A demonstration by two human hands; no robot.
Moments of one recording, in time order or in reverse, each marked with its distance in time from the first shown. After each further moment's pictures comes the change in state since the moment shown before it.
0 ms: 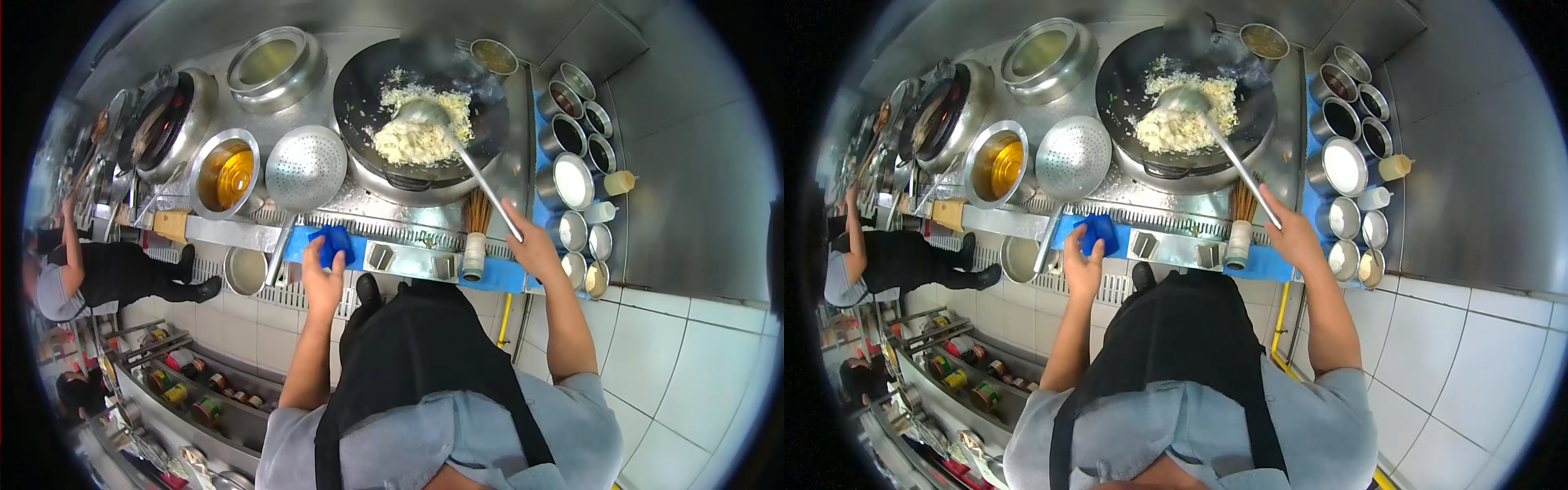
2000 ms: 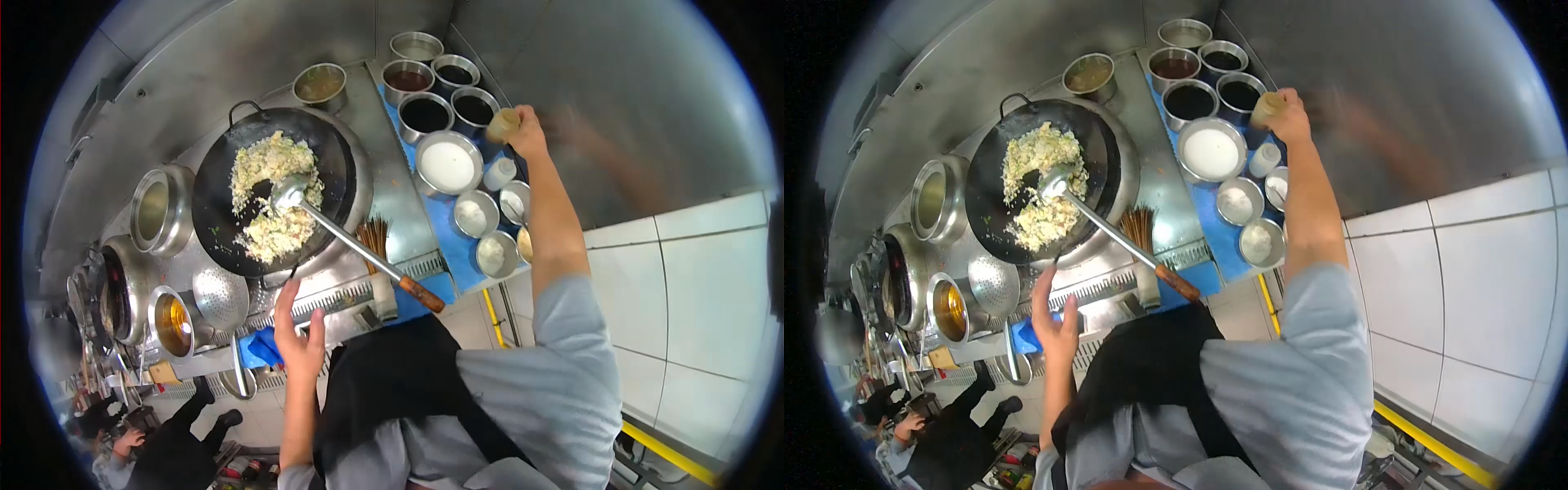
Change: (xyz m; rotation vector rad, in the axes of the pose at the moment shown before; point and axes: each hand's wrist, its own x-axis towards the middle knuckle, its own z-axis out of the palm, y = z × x) left_hand 0.015 0.224 0.103 -0.036 -0.385 0.410; right_hand 0.047 0.304 -0.235 -0.155 0.768 0.590
